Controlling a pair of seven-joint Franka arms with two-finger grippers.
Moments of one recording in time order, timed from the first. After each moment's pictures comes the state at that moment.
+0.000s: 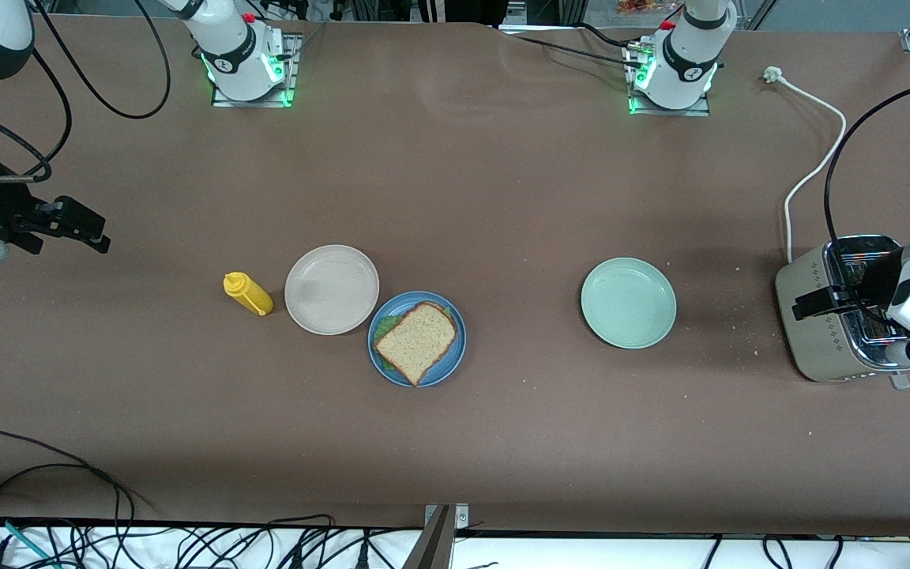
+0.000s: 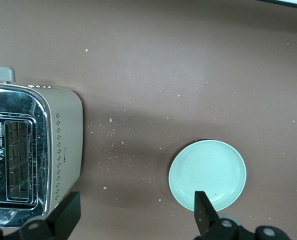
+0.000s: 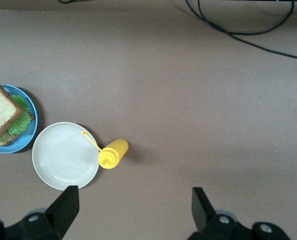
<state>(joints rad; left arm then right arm) 0.27 0.43 -0.33 -1.26 0.12 1.62 -0.22 0.11 0.12 -0.09 -1.54 0.04 1.75 0.00</state>
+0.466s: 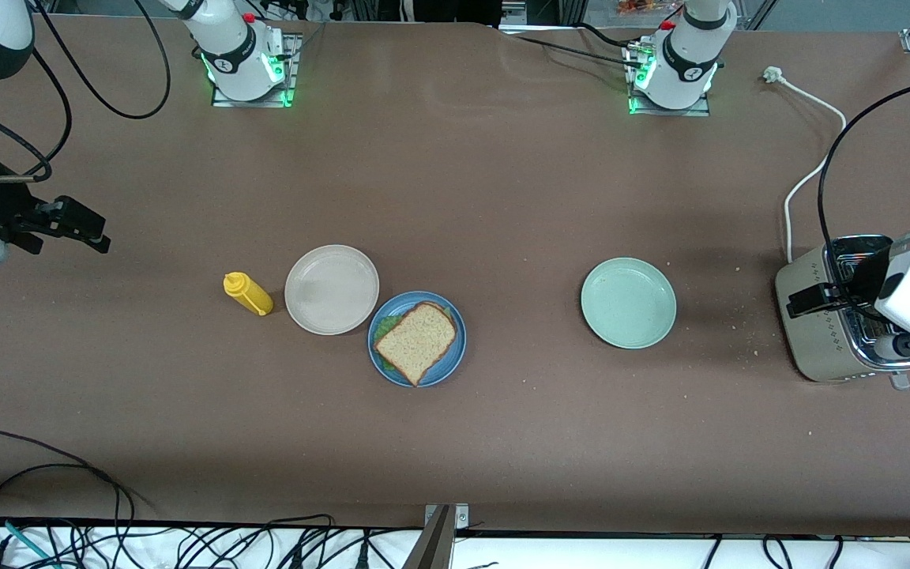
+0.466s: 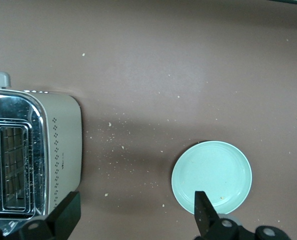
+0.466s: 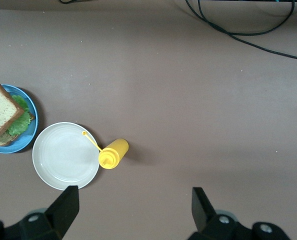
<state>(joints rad) 0.29 0.37 -0.34 -1.39 0.12 1.73 -0.19 0.11 0.12 -0.09 -1.54 0.04 1.75 0.00</state>
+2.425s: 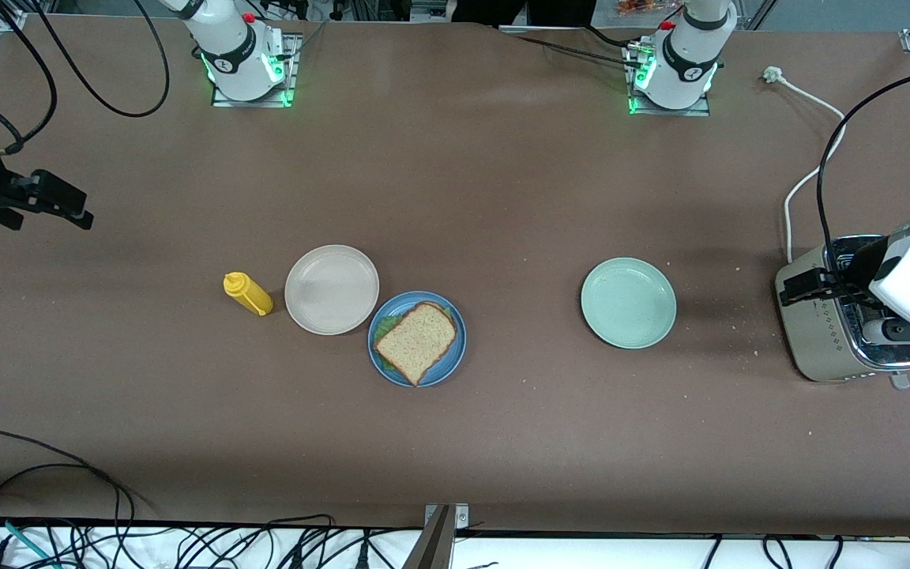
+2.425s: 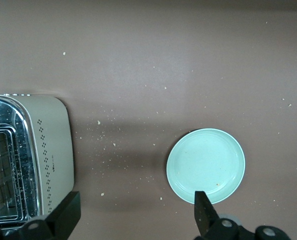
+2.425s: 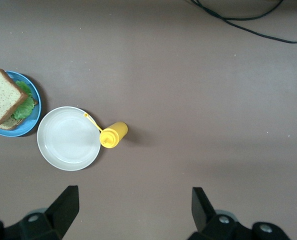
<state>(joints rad) 0.32 0.34 -0.35 -1.46 0.05 1.75 -0.07 0.11 0.11 -0.11 -1.45 0.04 1.60 0.00</state>
